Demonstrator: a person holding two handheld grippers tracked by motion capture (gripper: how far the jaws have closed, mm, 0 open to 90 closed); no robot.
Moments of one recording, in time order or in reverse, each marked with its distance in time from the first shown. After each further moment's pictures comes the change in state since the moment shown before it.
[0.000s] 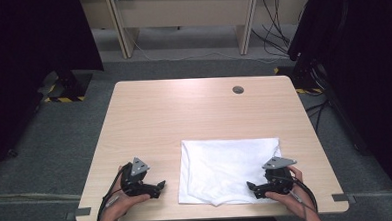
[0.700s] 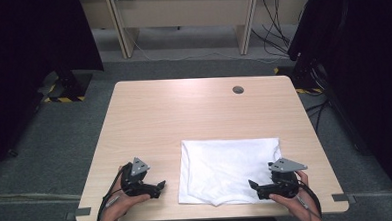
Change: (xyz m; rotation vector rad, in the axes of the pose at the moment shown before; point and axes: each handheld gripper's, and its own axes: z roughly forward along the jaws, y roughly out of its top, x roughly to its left) left arm 0.000 0.000 0.000 0.000 0.000 0.000; right arm 0.002 -0.007 -0.018 -0.152 0.005 0.018
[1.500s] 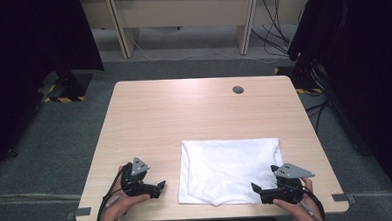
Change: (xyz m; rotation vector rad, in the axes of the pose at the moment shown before) left arm 0.000 0.000 0.000 0.001 0.000 0.001; right arm 0.002 -0.019 -0.018 -0.075 0.000 0.024
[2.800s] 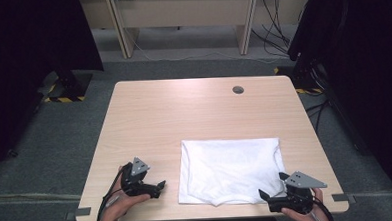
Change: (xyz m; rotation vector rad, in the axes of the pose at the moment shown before) left arm 0.000 0.000 0.000 0.000 0.000 0.000; right arm -0.001 -0.014 -0.014 -0.008 -0.013 0.023
